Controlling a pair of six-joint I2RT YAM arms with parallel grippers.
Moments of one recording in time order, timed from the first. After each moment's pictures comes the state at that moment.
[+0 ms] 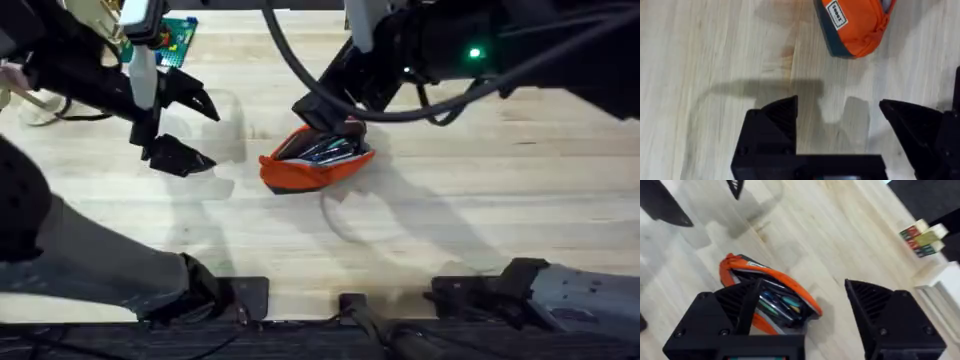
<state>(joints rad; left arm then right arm) 0.42 1.74 1.30 -1.43 0.64 1.88 0.77 1.36 1.34 -0.70 0.04 -0.20</state>
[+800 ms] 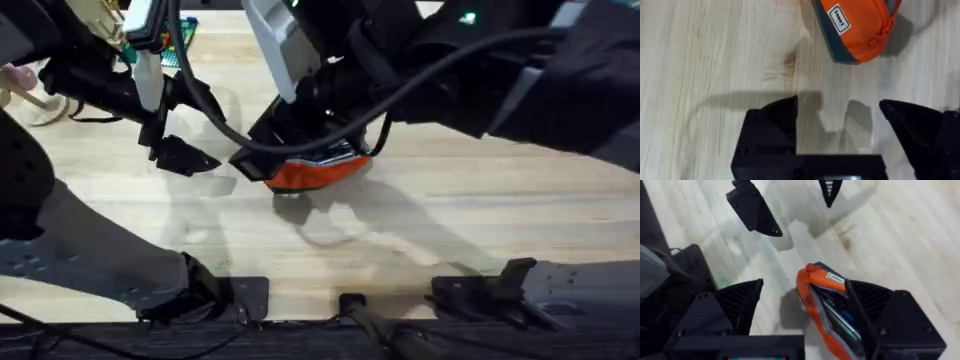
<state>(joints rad) 0.42 1.81 1.30 -1.42 0.68 1.93 0.90 1.55 1.34 -0.61 -0.21 0.00</state>
